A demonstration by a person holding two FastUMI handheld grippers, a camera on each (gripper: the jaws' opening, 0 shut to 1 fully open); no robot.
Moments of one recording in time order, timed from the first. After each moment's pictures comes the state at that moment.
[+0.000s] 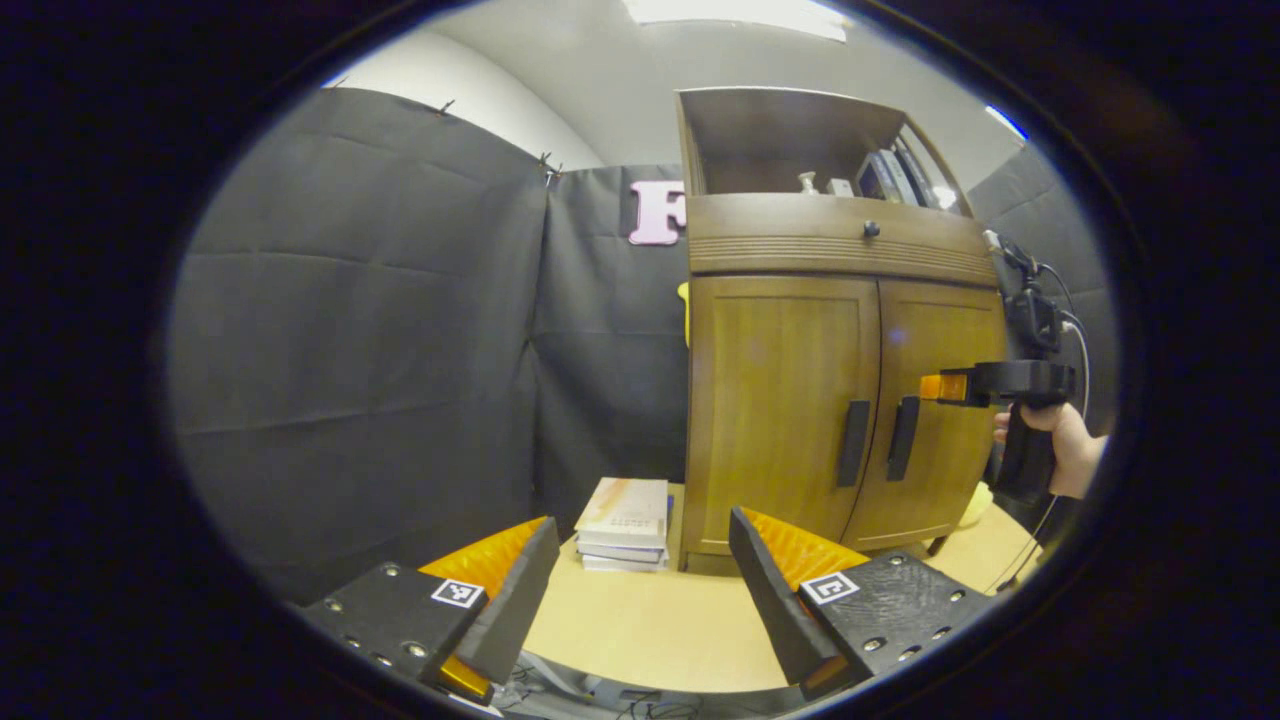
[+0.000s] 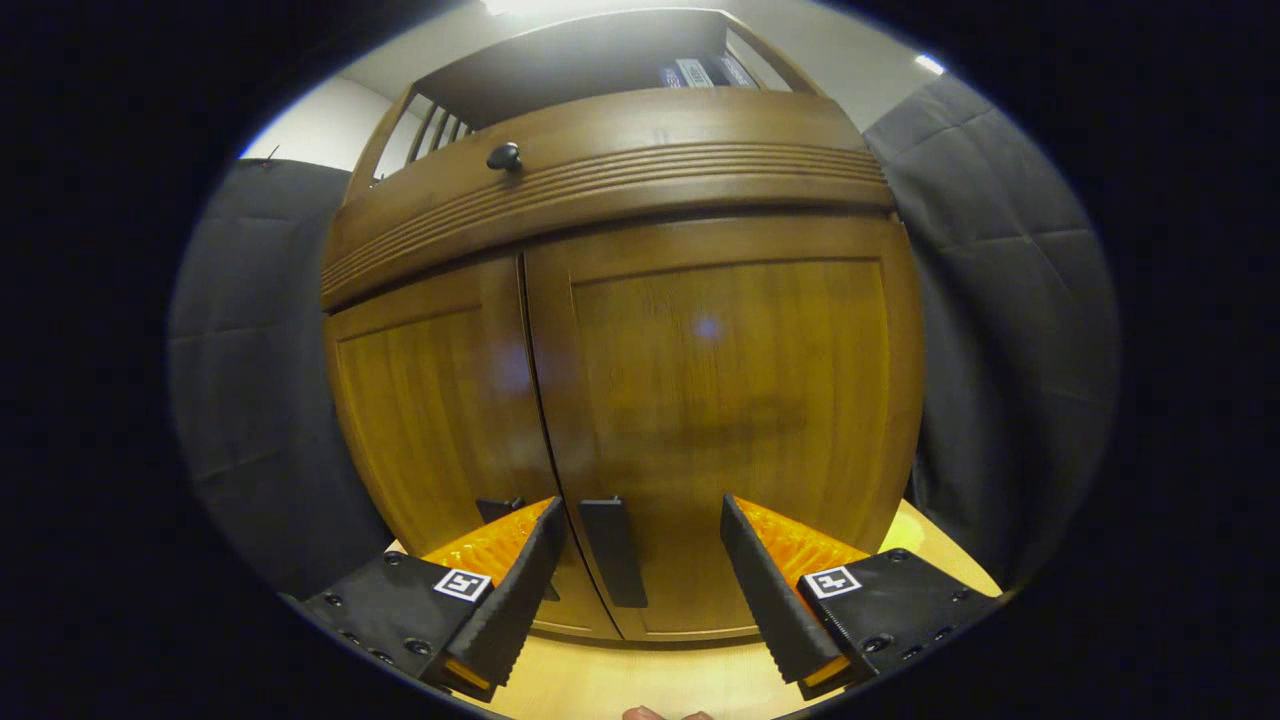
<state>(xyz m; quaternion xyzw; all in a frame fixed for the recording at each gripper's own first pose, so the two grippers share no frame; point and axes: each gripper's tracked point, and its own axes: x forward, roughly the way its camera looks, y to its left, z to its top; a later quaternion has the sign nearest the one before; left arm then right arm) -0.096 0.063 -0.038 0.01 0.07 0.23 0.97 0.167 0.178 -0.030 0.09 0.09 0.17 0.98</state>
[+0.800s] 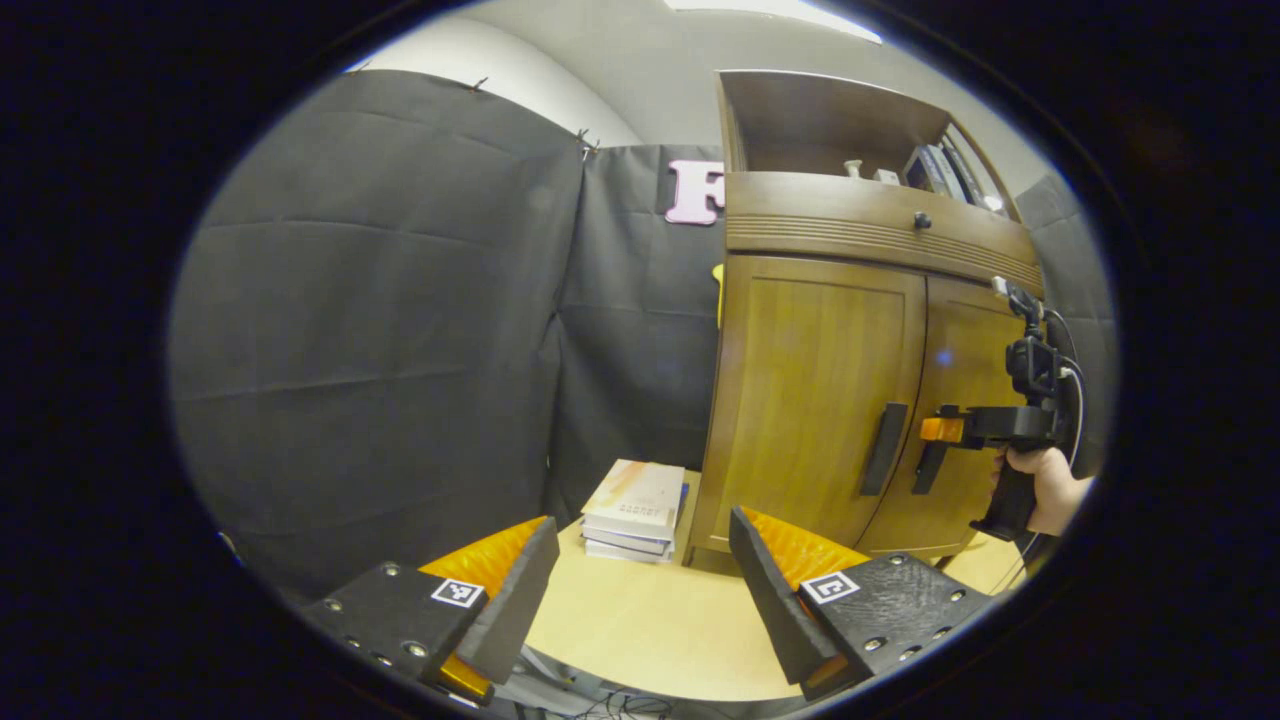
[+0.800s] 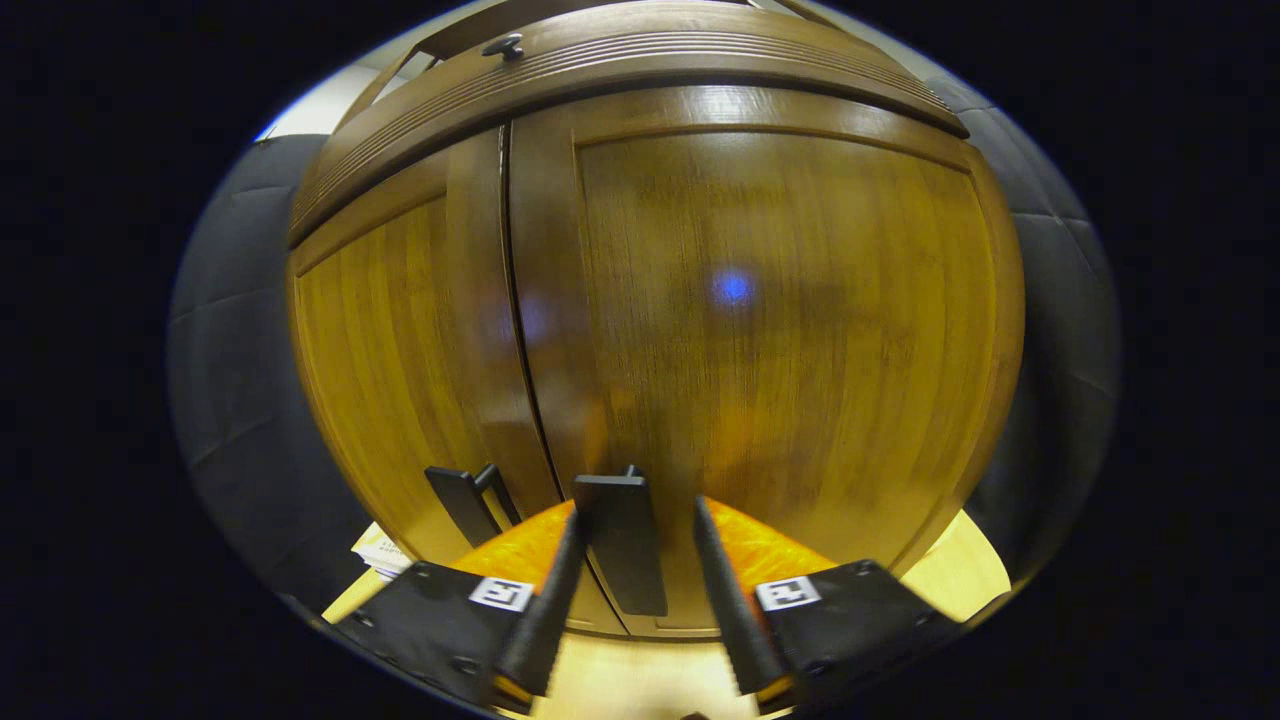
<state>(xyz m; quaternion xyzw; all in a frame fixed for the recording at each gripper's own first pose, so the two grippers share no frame) -0.093 0.061 -0.051 -0.04 0.08 0.27 0.96 0.209 0.220 -0.074 0.07 0.15 0.20 0.96</state>
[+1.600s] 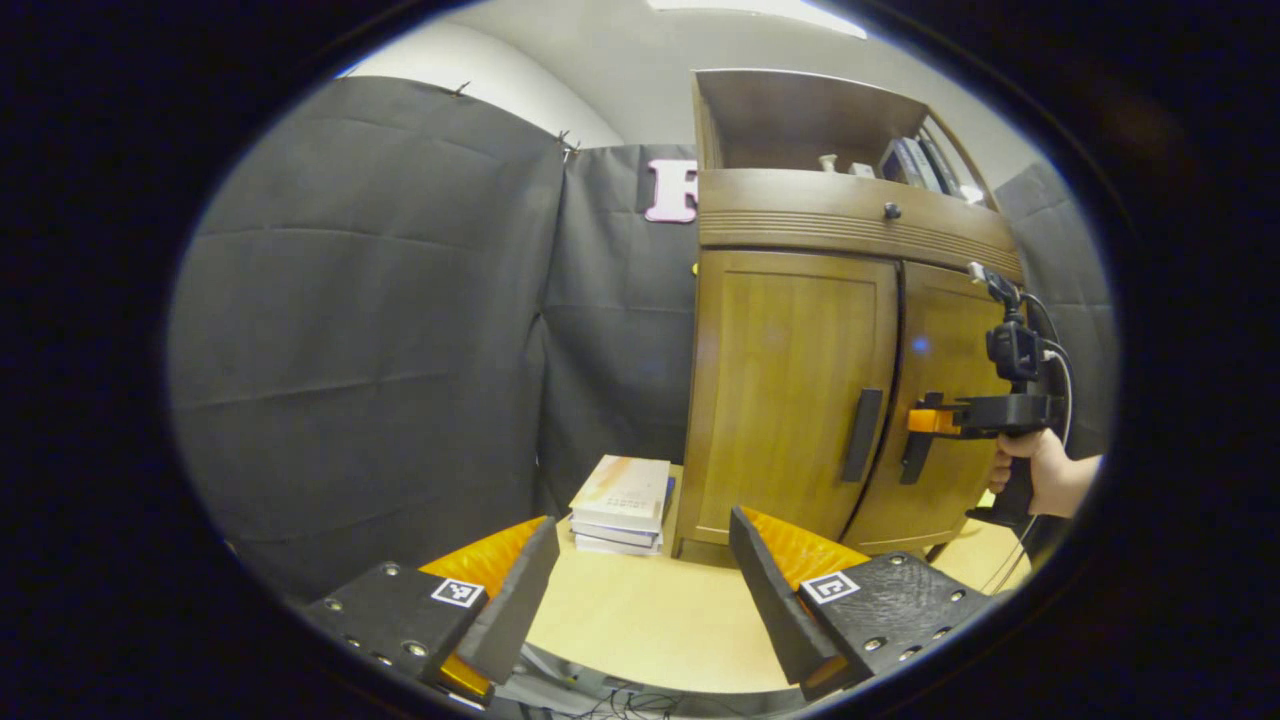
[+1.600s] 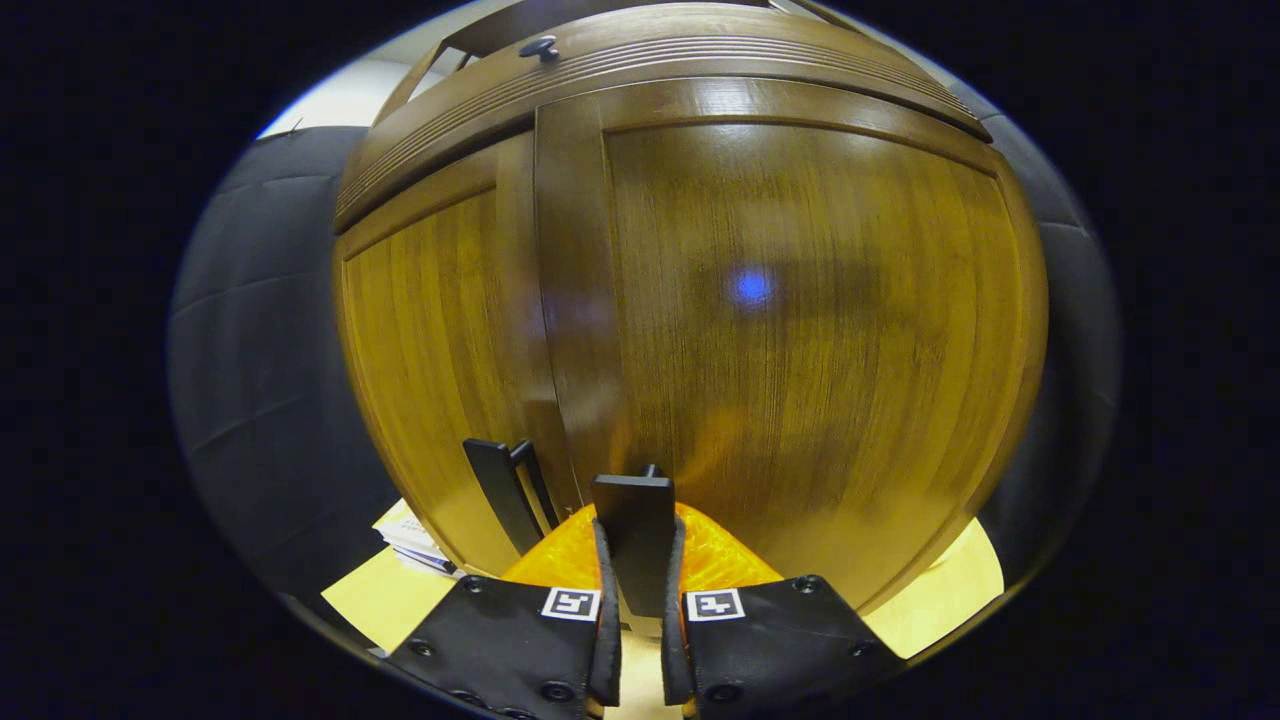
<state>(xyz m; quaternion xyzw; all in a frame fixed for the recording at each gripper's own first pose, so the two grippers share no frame) -0.090 0.061 -0.049 -0.01 0.09 0.24 0.97 0.198 0.218 -0.072 0.05 0.15 0.26 0.95</state>
